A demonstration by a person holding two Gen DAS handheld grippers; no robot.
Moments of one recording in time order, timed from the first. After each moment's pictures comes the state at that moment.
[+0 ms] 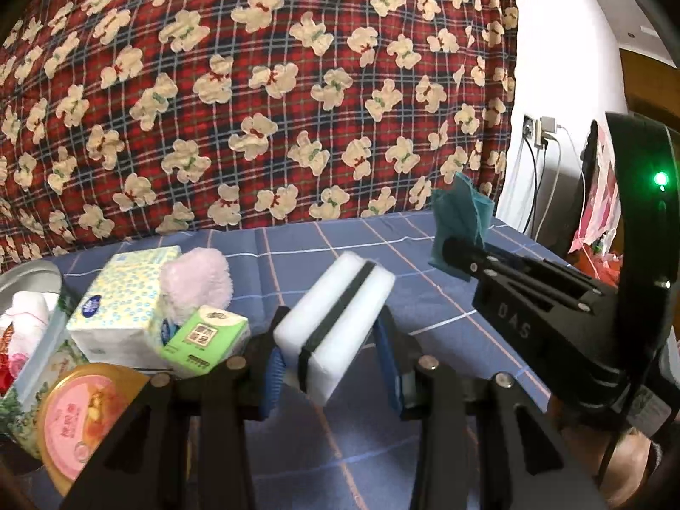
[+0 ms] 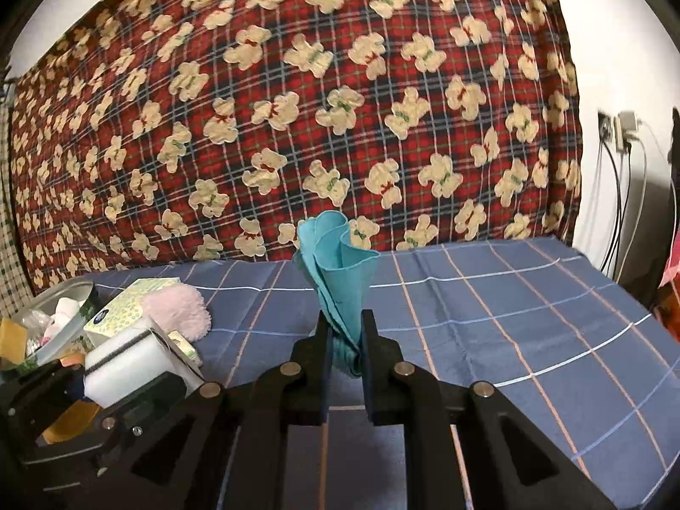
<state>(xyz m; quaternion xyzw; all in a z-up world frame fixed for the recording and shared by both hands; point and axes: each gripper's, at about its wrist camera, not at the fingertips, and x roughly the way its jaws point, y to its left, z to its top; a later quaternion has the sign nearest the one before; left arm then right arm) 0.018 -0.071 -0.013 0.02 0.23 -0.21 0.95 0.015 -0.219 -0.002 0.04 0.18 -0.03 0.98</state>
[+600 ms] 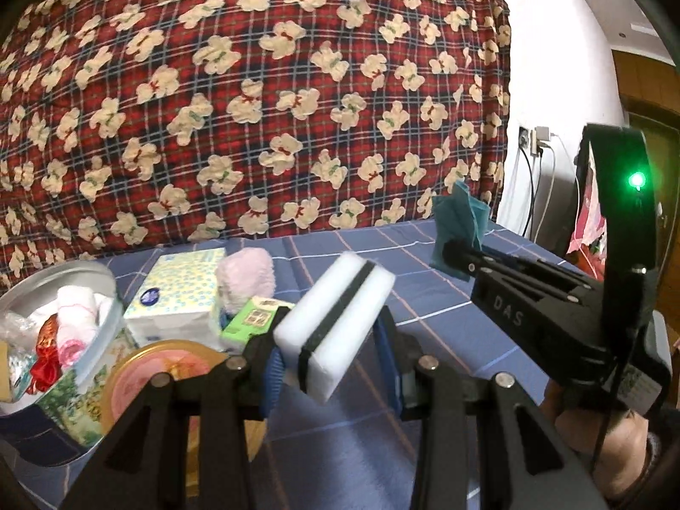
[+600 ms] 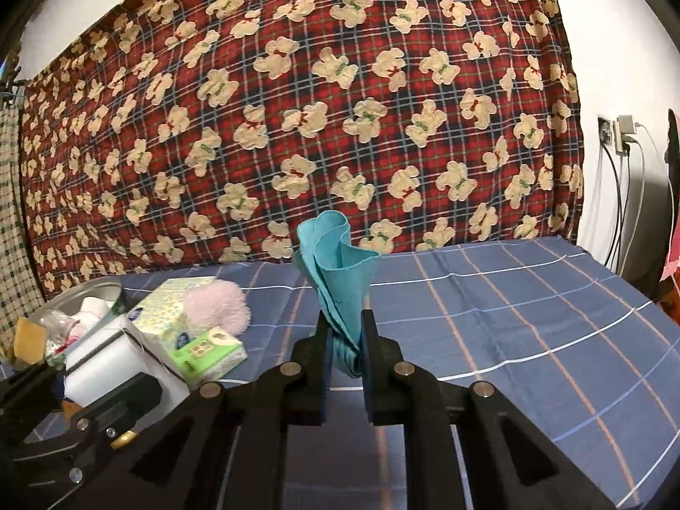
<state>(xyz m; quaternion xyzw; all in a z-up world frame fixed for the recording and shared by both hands) -0.017 -0.022 -0.008 0.03 0.20 -0.21 0.96 -0.008 -0.179 -0.001 0.05 0.16 -0.02 0.98</state>
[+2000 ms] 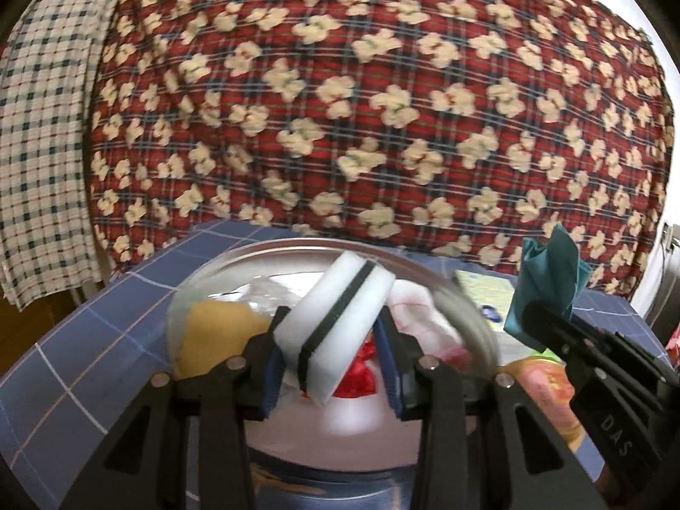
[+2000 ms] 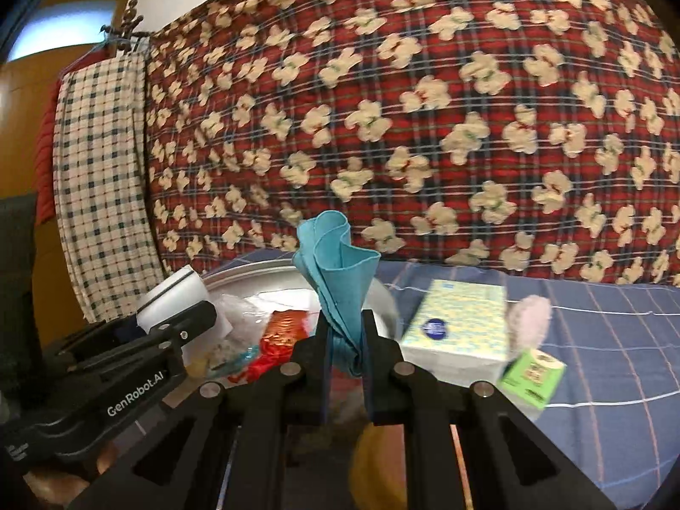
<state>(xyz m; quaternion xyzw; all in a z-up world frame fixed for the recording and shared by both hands) 0.002 0.232 -0.004 -0.08 0.19 0.03 0.98 0.008 0.073 0.007 0.00 0.16 0.19 0.97</state>
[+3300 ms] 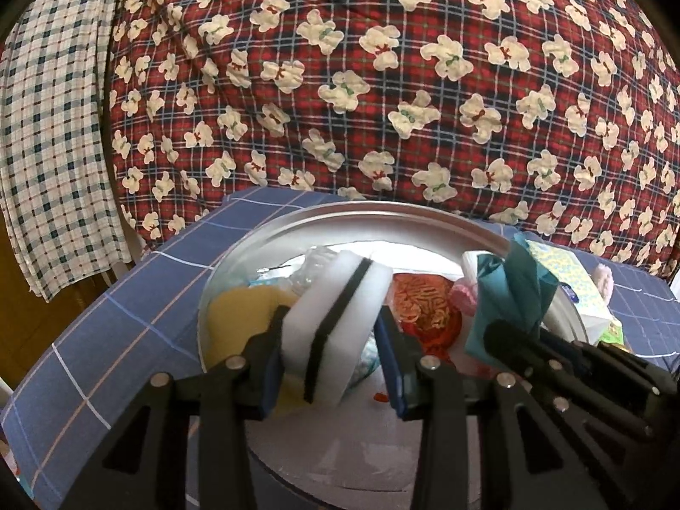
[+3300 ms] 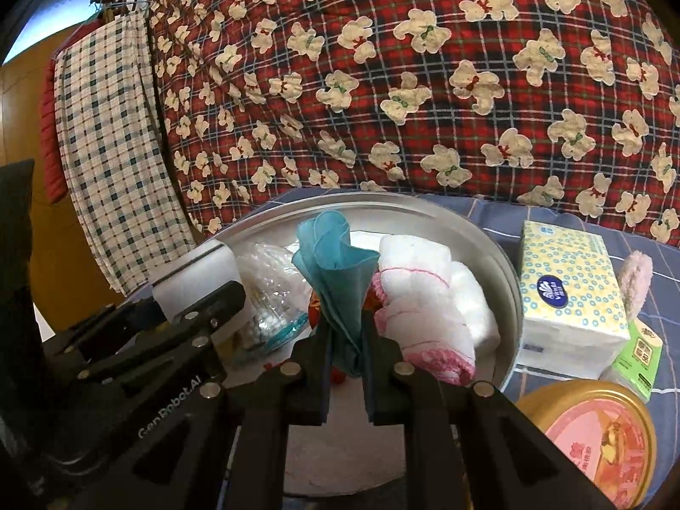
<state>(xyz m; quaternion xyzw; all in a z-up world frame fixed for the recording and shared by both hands) 0.040 0.262 -0.026 -0.06 0.26 0.09 0.96 0.058 0.129 -0.027 0.00 0.27 0.24 0.93</state>
